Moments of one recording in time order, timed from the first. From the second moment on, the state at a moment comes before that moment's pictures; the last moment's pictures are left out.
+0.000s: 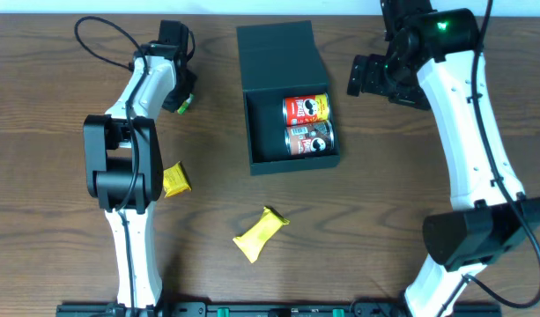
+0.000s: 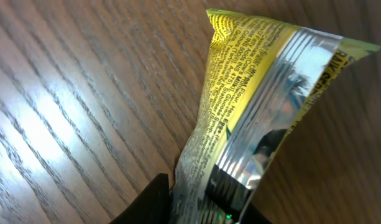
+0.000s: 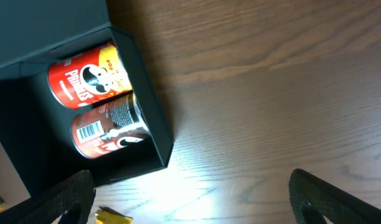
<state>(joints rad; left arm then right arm) -0.08 2.33 1.86 -0.84 -0.17 -1.03 0.20 1.94 2.11 -1.50 0.07 0.44</state>
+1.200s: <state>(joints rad) -0.32 1.99 1.86 -1.23 -0.24 -0.58 0.01 1.94 2.11 -1.42 0.16 0.44</state>
